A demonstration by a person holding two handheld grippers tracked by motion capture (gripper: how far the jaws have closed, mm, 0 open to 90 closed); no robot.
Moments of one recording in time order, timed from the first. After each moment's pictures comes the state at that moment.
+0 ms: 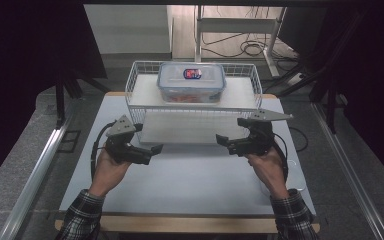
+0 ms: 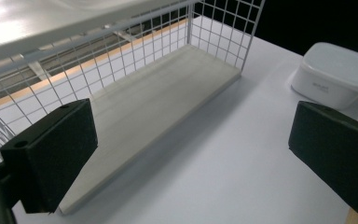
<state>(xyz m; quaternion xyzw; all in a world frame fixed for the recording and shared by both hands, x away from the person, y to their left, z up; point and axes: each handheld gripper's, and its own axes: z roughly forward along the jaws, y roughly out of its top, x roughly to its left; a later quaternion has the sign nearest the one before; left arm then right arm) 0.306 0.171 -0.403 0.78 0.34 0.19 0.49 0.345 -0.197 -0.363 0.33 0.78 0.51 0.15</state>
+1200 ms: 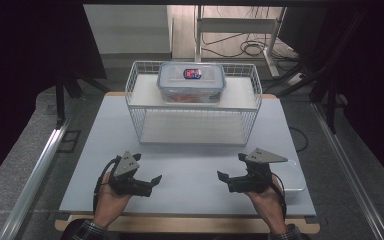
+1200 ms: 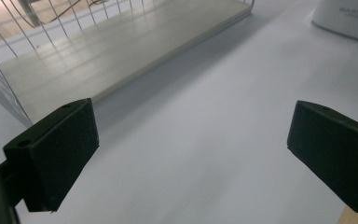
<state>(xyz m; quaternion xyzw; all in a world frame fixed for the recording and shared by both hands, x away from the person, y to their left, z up) 0.258 0.167 -0.482 0.79 0.36 0.21 0.45 0.291 -0.211 -0.446 0.35 0.79 0.48 0.15</state>
